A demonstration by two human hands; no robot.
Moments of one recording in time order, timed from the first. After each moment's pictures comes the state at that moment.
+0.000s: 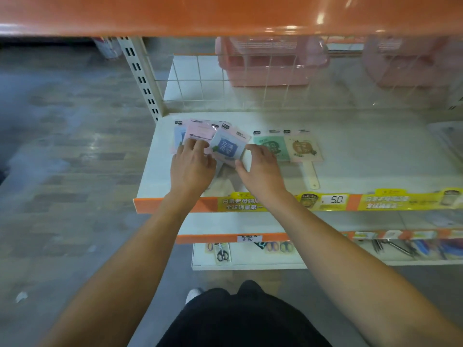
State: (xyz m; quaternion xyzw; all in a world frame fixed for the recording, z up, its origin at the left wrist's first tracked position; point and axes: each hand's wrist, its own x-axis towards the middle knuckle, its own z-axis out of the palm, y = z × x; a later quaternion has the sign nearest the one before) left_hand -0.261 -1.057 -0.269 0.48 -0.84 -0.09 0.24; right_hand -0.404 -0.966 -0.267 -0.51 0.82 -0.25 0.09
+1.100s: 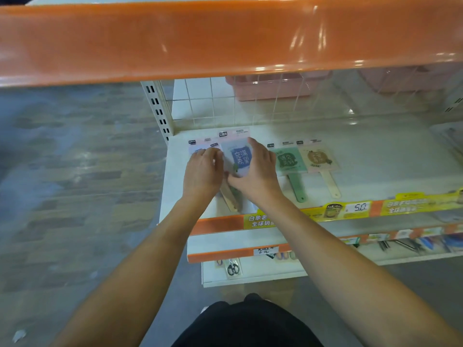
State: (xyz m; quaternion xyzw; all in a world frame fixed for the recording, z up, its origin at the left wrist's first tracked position) left_hand -0.246 -1.097 -0.249 0.45 -0.83 -0.21 0.26; right_hand -0.355 -1.016 -0.255 -0.47 0.80 -0.38 0.07
